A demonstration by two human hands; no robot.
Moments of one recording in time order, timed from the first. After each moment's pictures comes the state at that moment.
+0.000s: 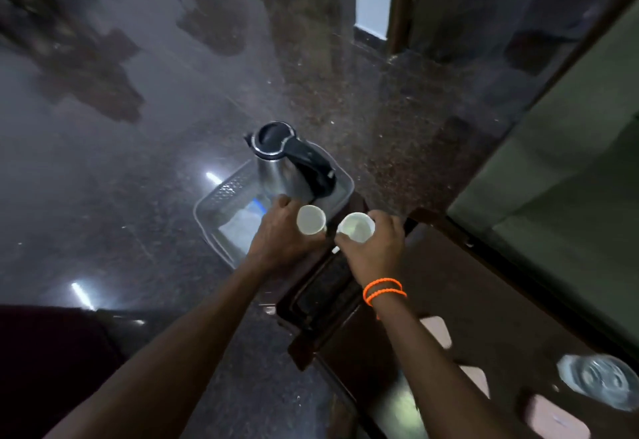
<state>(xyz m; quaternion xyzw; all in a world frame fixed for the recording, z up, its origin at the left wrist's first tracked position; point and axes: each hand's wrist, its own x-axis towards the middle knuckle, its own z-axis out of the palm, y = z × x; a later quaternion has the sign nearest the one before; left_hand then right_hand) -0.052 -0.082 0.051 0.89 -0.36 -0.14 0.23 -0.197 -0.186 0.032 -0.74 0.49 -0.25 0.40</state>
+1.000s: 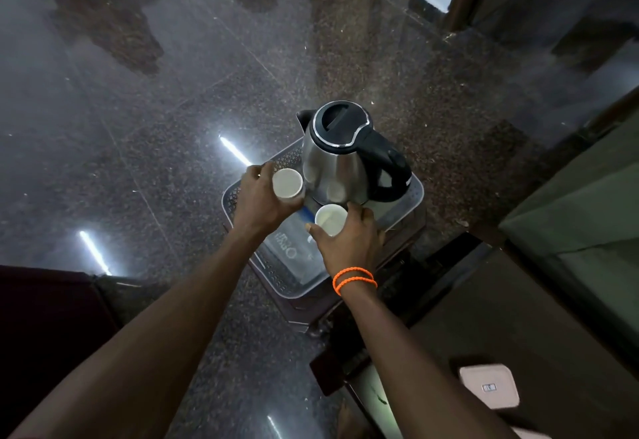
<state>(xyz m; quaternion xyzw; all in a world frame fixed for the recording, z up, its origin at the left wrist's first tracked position) 0.099 -0.040 -0.038 0.93 -0.24 -0.10 0.25 -0.055 -0.131 -0.041 -0.83 0.46 -0.13 0.31</state>
